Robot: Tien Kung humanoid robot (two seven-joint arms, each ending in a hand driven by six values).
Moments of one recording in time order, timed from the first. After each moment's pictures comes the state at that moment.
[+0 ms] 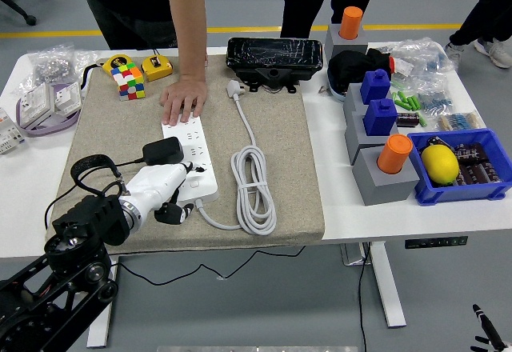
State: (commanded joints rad) left arm -0.17 0.23 -1.01 -1.65 2.17 -0.29 0.51; right arm 0.20 -0.08 1.61 0.18 -1.33 -0.09 -0.14
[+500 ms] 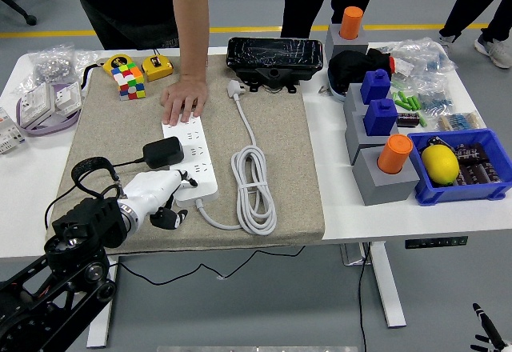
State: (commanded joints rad) left arm -0.17 0.23 -1.02 -1.63 2.17 -0.30 0.51; right arm 0.20 -0.08 1.61 0.18 -1.33 -0.09 -0.14
